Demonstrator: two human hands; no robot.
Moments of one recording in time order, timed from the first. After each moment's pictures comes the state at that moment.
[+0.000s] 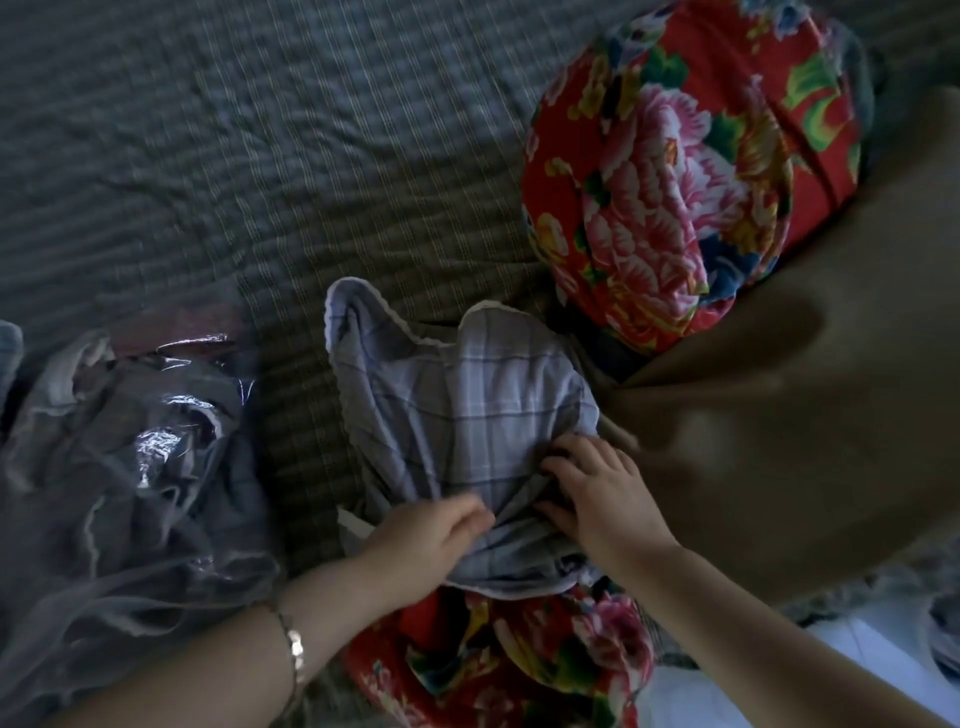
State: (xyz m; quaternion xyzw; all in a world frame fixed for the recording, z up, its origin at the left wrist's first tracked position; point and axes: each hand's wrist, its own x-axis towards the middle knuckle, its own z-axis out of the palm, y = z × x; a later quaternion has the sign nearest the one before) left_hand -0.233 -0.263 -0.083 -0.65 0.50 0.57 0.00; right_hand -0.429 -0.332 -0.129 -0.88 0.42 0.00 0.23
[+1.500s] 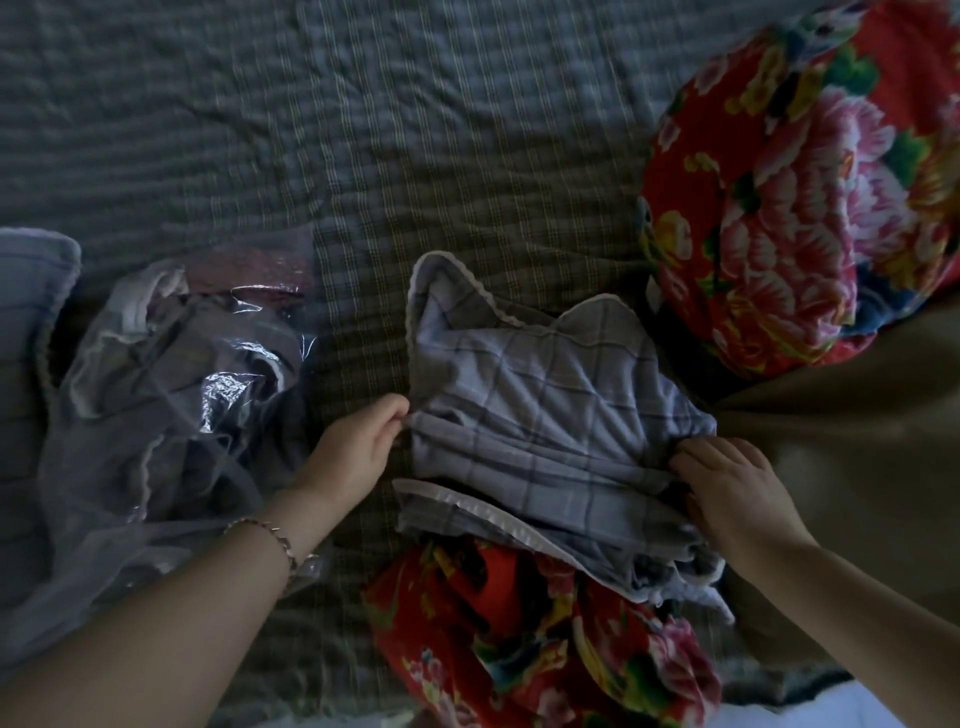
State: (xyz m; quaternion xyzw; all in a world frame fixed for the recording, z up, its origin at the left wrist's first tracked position) left_hand -0.116 -0.237 -0.125 -0.78 0.51 0.33 -0.15; right_hand -0.455 -0.371 -0.145 -0.93 0.35 0.09 0.10
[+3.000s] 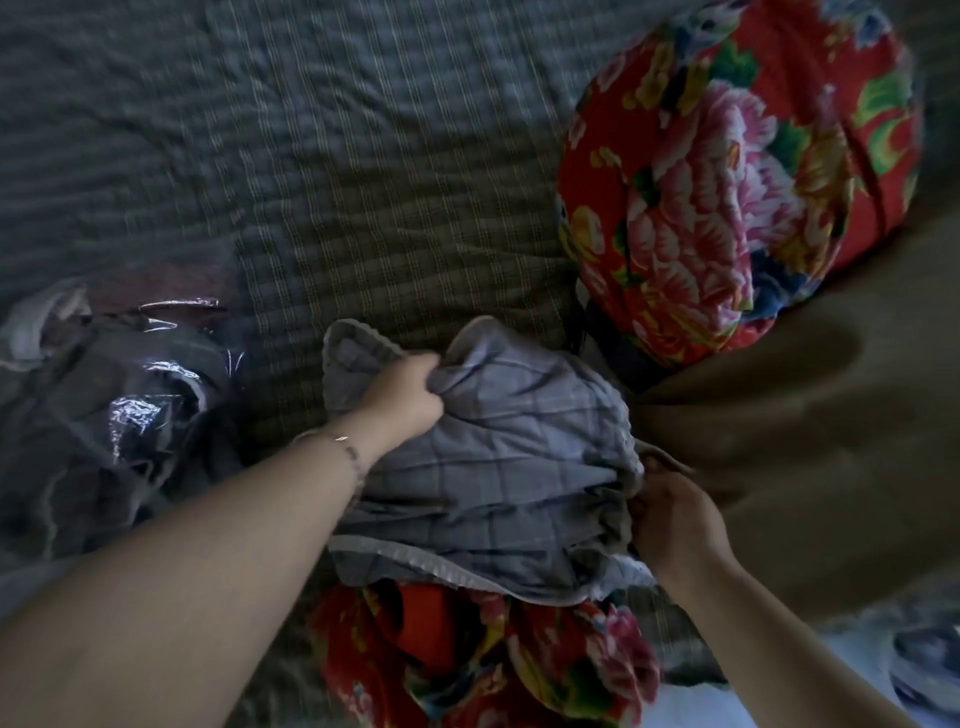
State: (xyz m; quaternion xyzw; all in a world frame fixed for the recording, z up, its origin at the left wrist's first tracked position) left_hand -0.180 -0.346 -0.152 -0.80 0.42 0.43 -0.05; right_hand -0.450 -0.344 -0.132 -0.11 0.68 -0.17 0.70
